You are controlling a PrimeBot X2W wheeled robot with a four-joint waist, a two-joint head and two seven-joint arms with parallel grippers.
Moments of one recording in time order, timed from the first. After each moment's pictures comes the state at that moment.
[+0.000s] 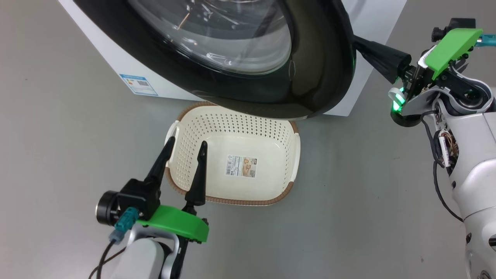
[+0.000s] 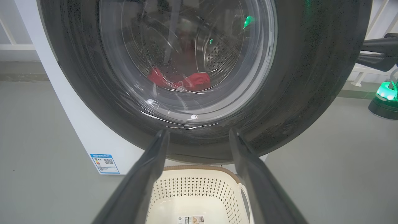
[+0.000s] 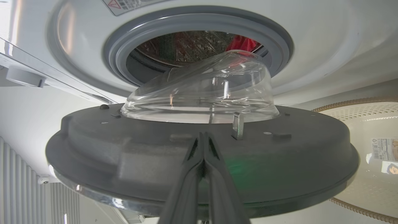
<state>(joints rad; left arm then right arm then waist) -0.38 0.03 -0.28 0.32 -0.28 0.03 -0.25 -1.00 -0.12 -0.02 0.92 1.60 0.13 0.75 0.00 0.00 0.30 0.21</state>
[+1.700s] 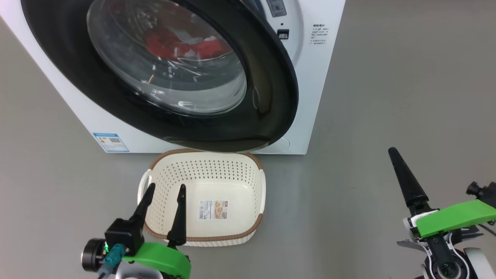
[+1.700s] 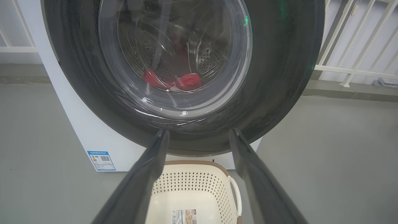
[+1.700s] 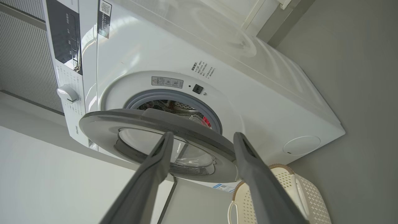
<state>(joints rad) -0.22 0.05 -0.21 0.35 -0.26 0.04 -0.25 -0.11 -0.06 -0.04 0.14 1.32 0.13 0.10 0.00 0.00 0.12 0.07</state>
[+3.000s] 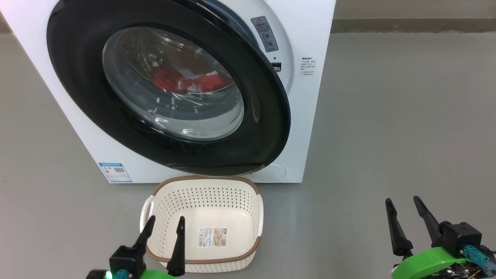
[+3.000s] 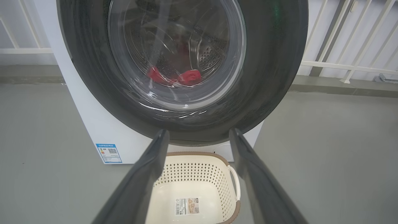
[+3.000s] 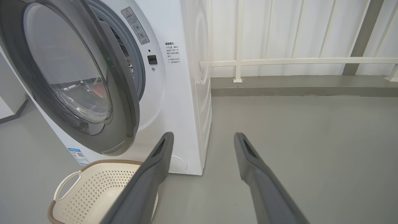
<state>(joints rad) -0.12 0.07 -0.22 0.38 -0.27 0.05 -0.25 -0.02 -0.04 -0.09 0.35 0.23 0.13 -0.25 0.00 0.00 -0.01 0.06</state>
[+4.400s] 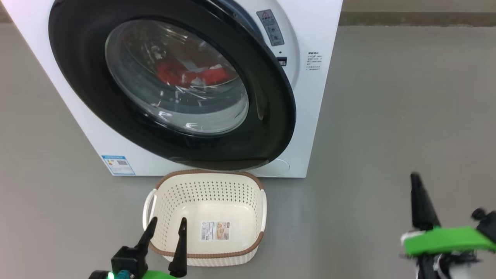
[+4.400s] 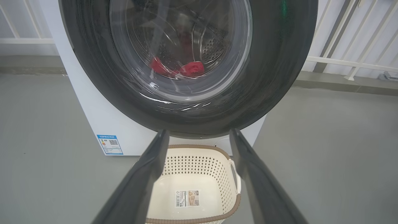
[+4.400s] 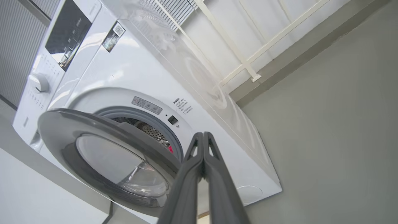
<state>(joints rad) -0.12 0.08 -0.25 0.38 -0.30 0.07 -0.25 -0.07 -0.04 -0.04 0.30 0.86 0.13 -0.25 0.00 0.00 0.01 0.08</state>
